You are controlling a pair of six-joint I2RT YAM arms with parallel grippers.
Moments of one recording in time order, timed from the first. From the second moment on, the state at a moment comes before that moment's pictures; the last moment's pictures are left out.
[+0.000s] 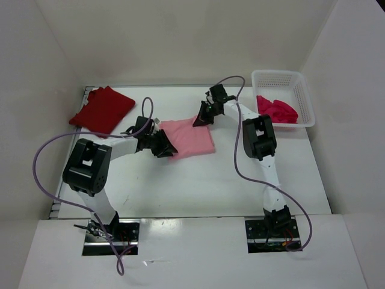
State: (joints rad) left arm -0.28 1.77 0.96 -0.11 0.49 -0.80; right arm 0.34 2.47 1.99 -0.52 -0.54 0.59
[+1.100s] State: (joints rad) left arm -0.21 2.00 1.19 -0.05 0.44 -0.69; right arm 0.31 1.53 1.25 -0.47 -0.53 0.59
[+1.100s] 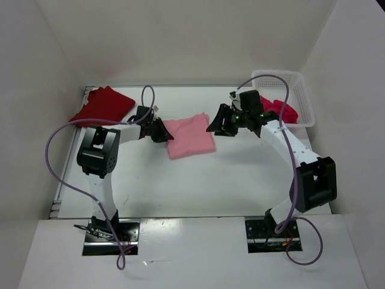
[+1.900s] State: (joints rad) left arm 0.29 1.90 1.59 -0.14 0.43 -0.72; right arm 0.29 1.42 1.03 -0.41 -0.54 0.65
